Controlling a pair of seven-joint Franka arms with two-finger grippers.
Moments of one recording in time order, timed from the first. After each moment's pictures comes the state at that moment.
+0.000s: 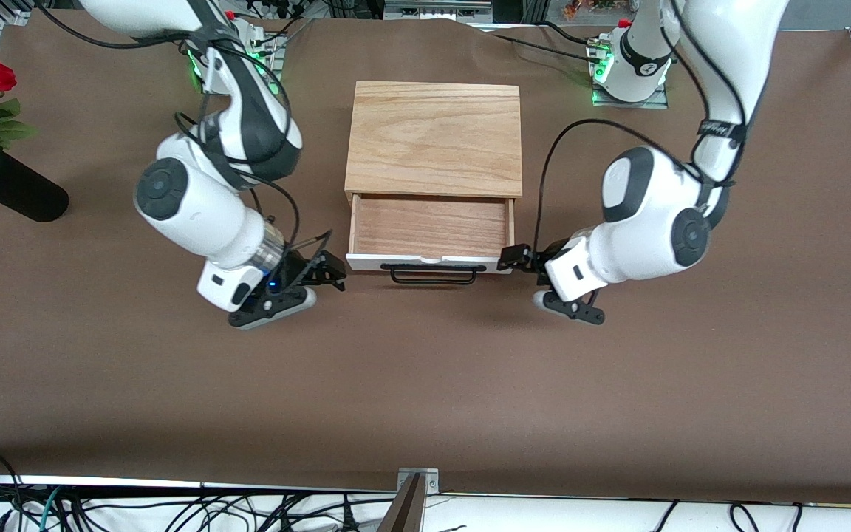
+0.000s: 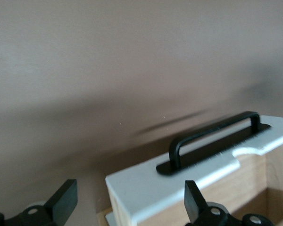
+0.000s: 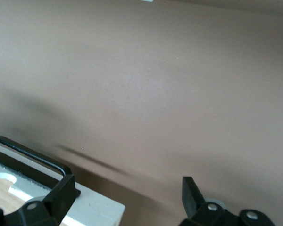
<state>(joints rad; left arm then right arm) -0.26 0.53 -0.14 -1.61 -0.50 2.13 0.06 0.43 0.52 0.01 -1.49 0.27 2.22 0.02</state>
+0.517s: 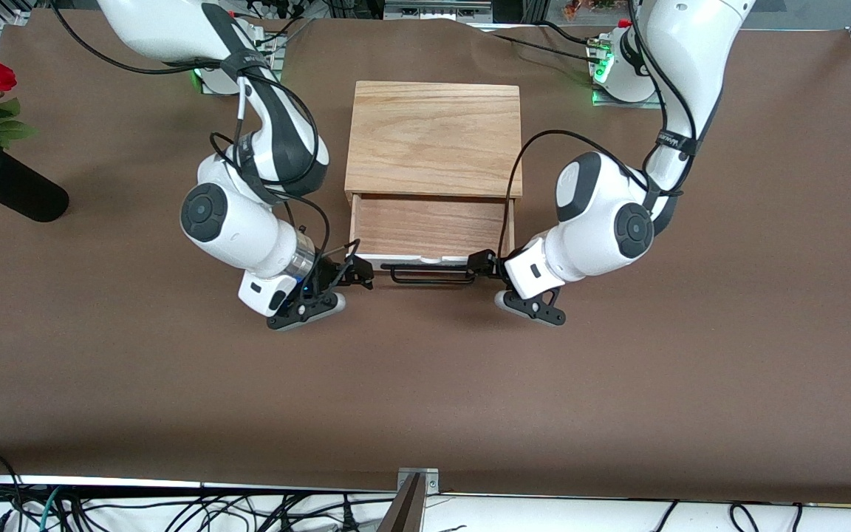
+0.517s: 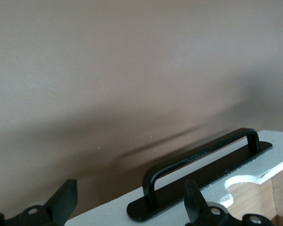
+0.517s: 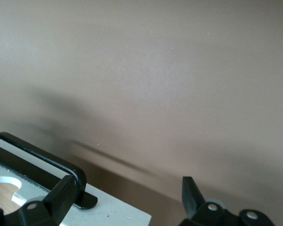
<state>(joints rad) -0.35 0.58 -0.14 -1.61 -0.50 2.27 0.06 0.45 0.58 0.03 -1.49 0.34 2.24 0.02</state>
